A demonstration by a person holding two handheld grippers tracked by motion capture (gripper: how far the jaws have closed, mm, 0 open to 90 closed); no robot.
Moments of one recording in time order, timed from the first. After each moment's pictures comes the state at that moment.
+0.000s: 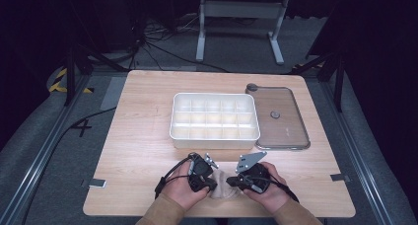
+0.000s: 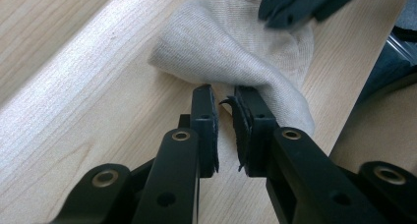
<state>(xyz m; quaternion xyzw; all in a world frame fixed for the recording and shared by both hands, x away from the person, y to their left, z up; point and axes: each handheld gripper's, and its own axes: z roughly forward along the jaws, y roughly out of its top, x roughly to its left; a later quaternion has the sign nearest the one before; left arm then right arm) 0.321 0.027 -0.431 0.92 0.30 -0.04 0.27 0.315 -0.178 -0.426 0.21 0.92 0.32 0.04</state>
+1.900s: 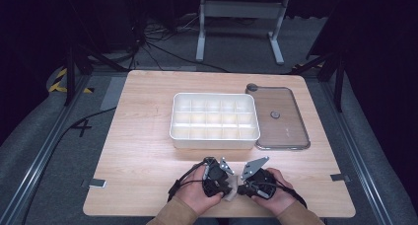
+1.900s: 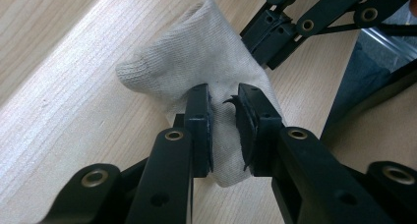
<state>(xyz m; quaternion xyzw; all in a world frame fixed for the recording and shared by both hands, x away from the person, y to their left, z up) 0.310 -0.009 -0.432 0.92 0.25 -0.04 0.29 0.307 -0.194 -0.444 0.22 0.94 0.27 0.01</state>
